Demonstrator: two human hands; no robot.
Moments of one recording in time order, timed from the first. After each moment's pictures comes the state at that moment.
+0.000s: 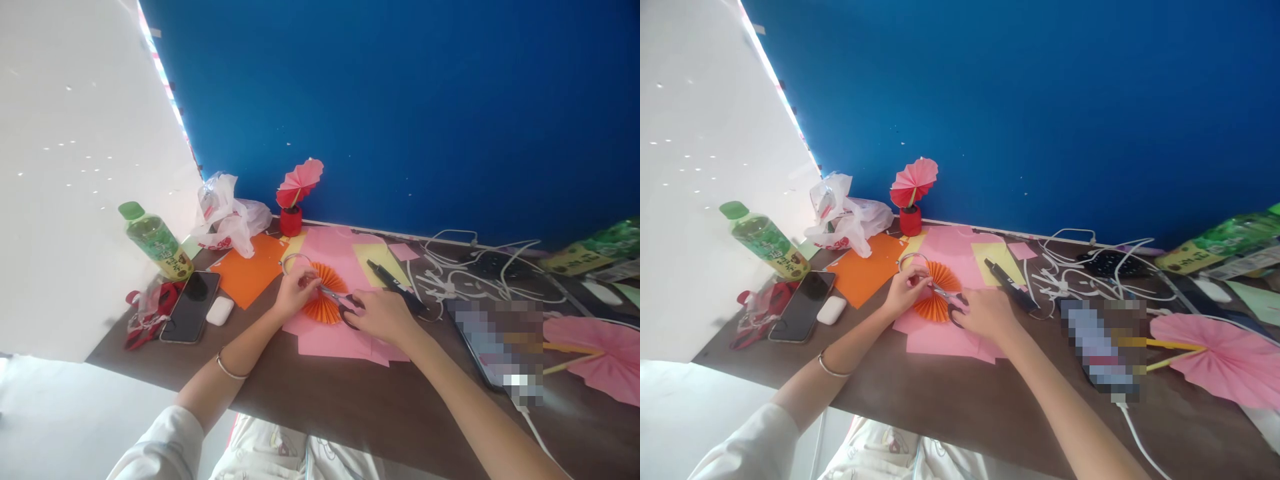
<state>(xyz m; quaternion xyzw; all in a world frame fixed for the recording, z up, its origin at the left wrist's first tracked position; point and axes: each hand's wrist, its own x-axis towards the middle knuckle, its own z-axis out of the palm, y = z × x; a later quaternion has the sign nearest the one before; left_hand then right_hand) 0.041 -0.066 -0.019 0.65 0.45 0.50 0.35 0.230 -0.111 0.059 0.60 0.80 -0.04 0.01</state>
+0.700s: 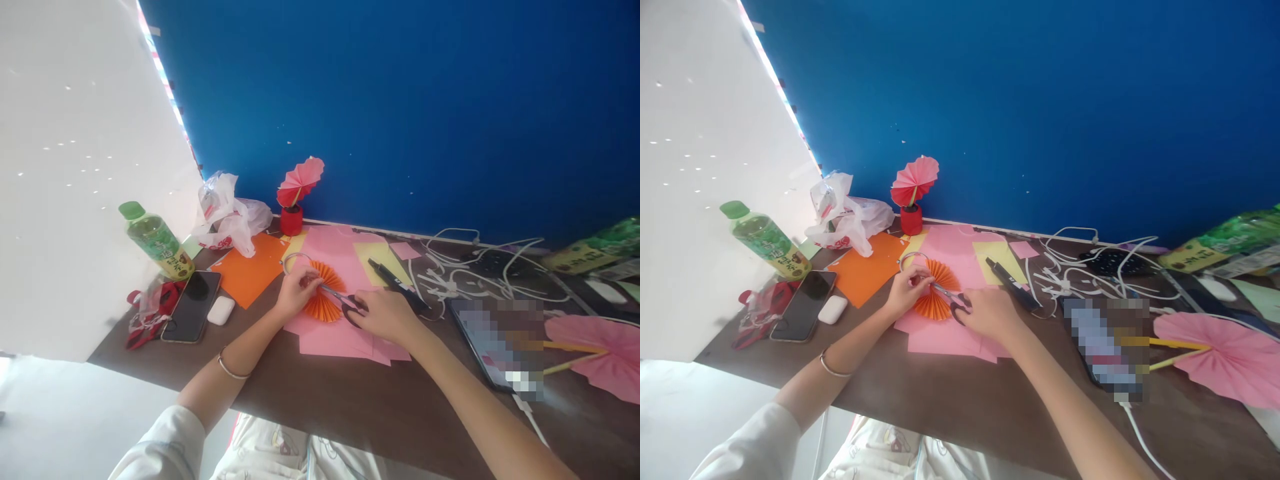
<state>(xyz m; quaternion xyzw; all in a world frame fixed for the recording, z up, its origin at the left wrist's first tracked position) 0.043 -0.067 -0.017 0.65 0.46 0.51 0.34 0.230 -0.111 0.064 0.59 0.81 -0.05 0.03</state>
